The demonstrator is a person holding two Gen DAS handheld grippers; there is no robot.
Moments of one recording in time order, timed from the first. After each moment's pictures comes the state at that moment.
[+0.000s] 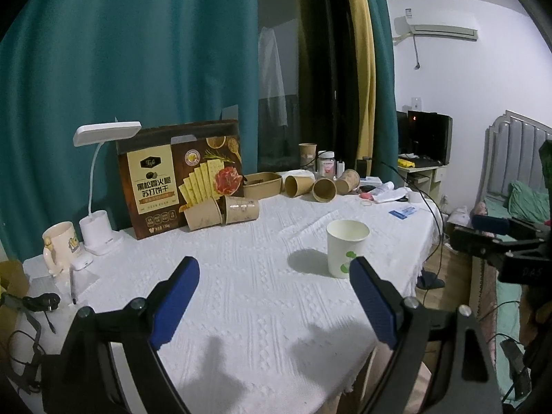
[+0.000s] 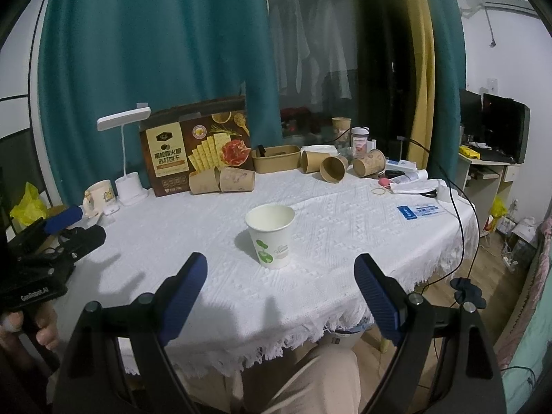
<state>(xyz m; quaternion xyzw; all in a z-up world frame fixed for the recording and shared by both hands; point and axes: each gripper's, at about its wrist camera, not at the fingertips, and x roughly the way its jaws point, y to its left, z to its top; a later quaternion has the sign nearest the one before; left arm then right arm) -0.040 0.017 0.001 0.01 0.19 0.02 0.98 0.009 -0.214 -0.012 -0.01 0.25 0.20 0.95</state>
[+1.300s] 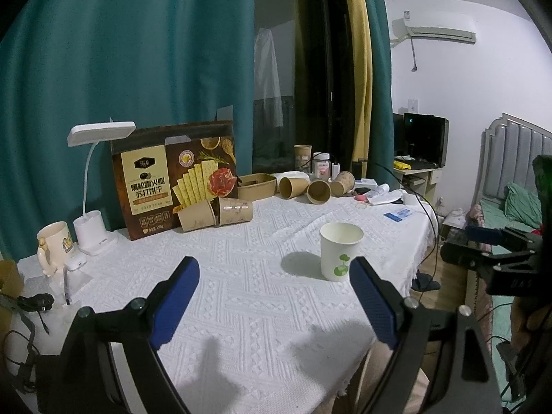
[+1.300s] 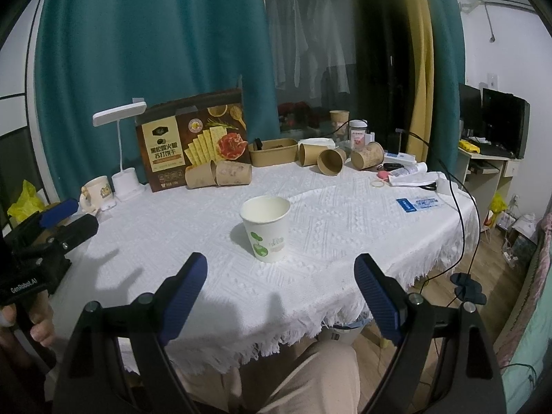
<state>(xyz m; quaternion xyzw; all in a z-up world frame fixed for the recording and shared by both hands) -0.037 0.014 0.002 0.00 0.19 0.01 0.98 0.014 -0.219 -0.019 -0.01 0.26 0.20 0.95</state>
